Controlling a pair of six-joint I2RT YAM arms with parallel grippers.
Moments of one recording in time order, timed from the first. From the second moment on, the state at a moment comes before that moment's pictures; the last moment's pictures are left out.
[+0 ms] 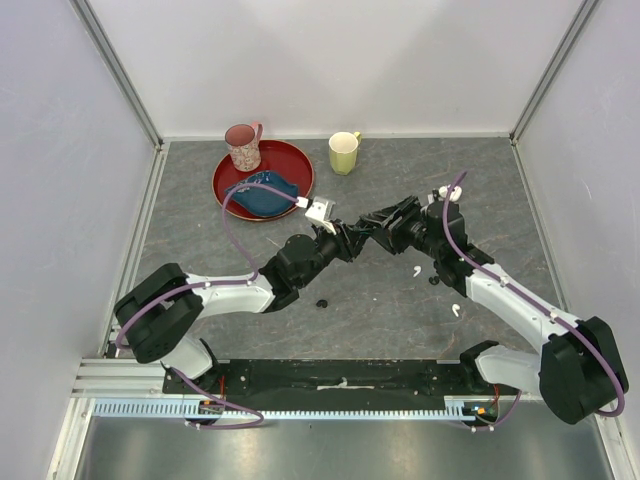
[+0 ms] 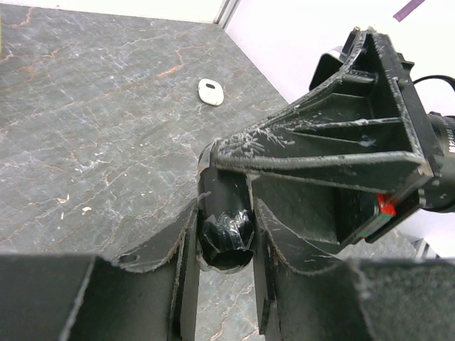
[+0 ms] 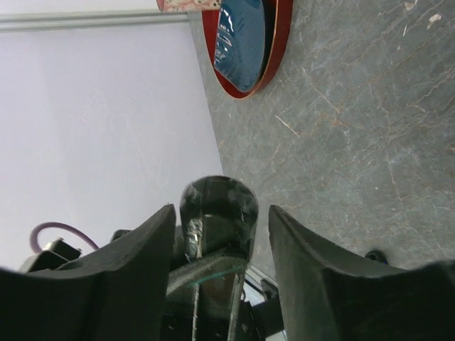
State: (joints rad) left arm -0.94 1.54 0.69 0.87 -0.20 -0.49; right arm 0.44 1.17 0.67 0.15 -0.23 1.39
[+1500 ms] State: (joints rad) left arm -0.59 1.25 0.57 0.62 0.74 -0.15; right arm 0.45 1.33 0.77 0.16 -0.80 1.23
